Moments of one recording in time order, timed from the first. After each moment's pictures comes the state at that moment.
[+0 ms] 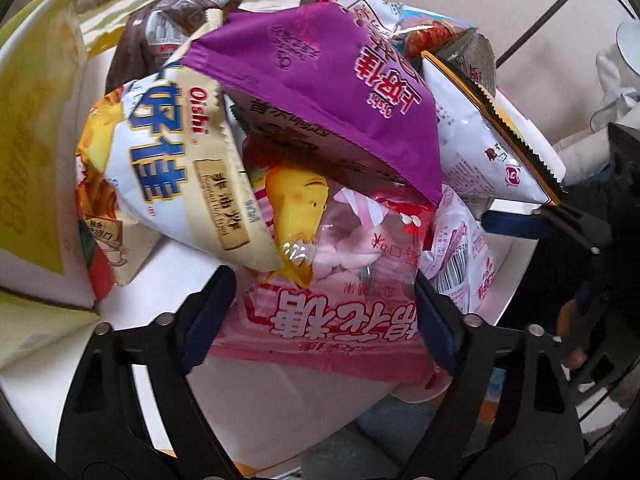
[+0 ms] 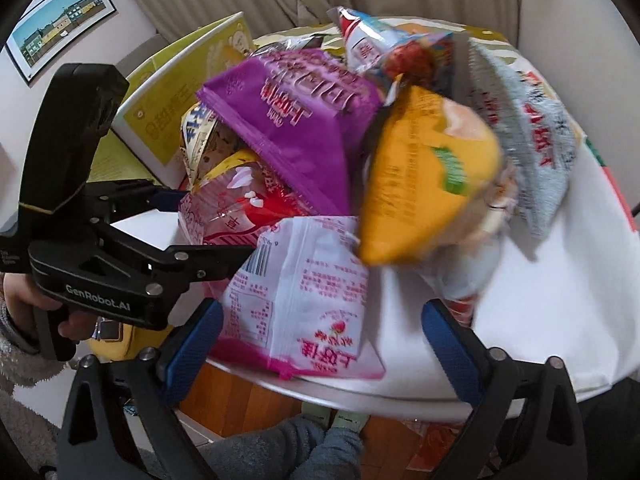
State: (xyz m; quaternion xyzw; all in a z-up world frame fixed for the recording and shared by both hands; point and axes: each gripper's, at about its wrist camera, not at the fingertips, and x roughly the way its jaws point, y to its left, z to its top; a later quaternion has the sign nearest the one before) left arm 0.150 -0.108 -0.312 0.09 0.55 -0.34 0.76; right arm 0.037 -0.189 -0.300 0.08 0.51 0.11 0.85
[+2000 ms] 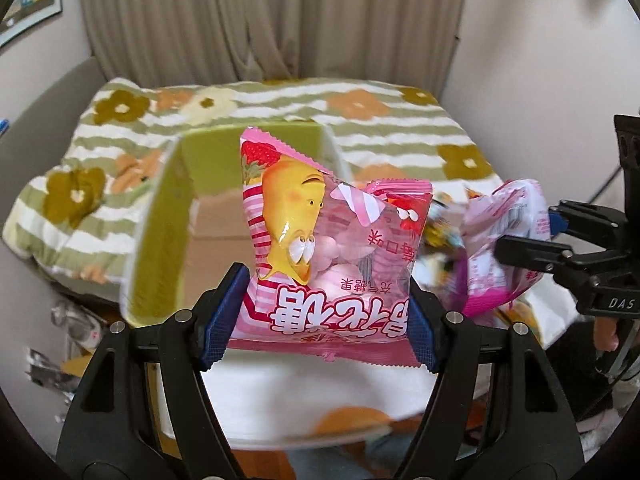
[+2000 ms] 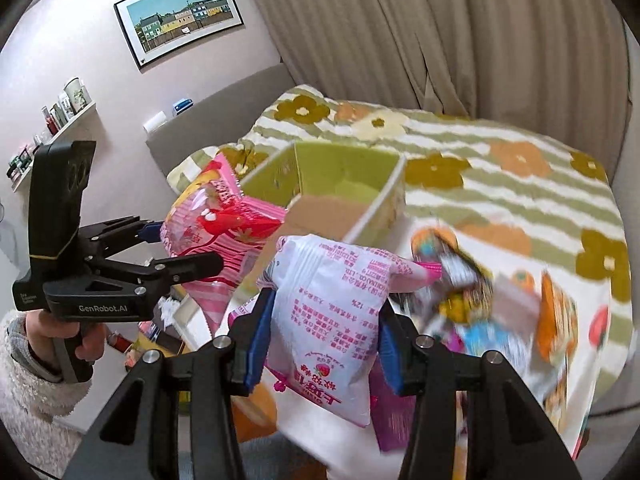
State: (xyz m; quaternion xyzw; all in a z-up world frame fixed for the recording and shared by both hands) left arm 0.156 0.072 -0.096 0.02 0.42 -0.12 0.90; right arm 0.128 -0.096 -0.124 0.01 0.40 0.29 0.87
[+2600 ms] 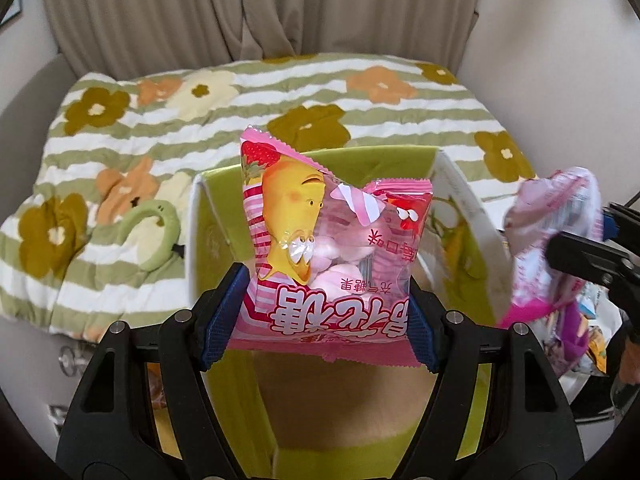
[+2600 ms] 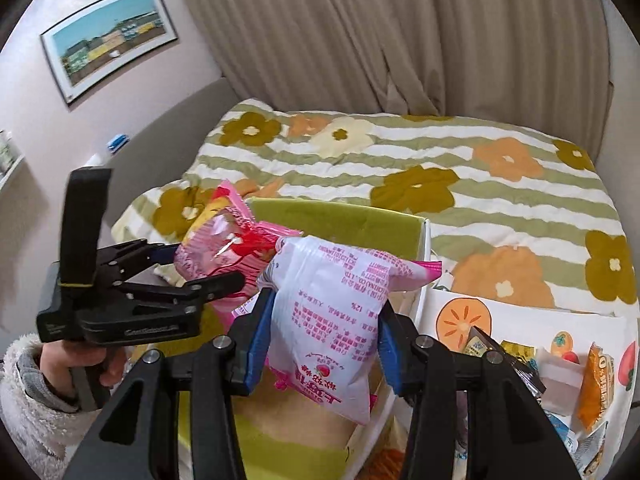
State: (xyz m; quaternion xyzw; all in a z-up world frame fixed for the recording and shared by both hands) left arm 0.373 0.148 -0.158 0.05 0.47 -0.16 0.86; right arm 0.274 0.014 -0.134 0.06 0.42 0.18 0.89
